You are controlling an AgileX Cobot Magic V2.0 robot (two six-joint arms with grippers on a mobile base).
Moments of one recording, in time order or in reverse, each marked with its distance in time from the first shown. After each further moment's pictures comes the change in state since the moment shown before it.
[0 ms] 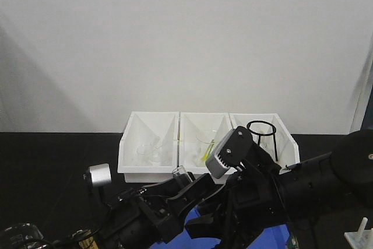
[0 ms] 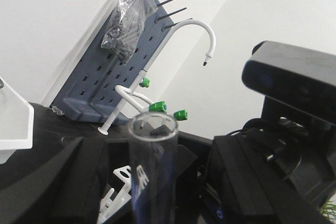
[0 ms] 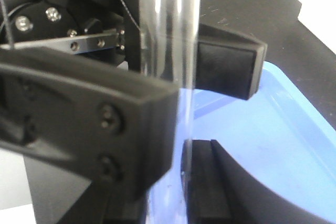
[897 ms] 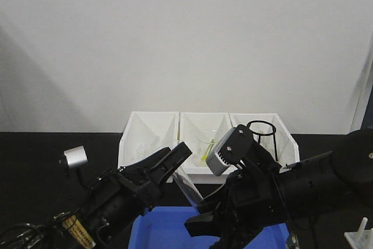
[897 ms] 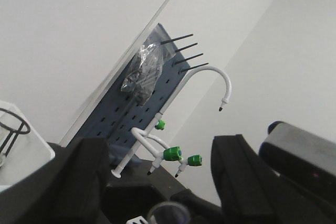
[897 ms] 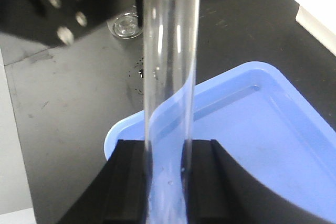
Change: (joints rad) left arm 0.043 -0.043 -0.016 -0.106 -0.001 0.002; right arm 0.000 0.000 -0.004 0.004 -0.003 0.012
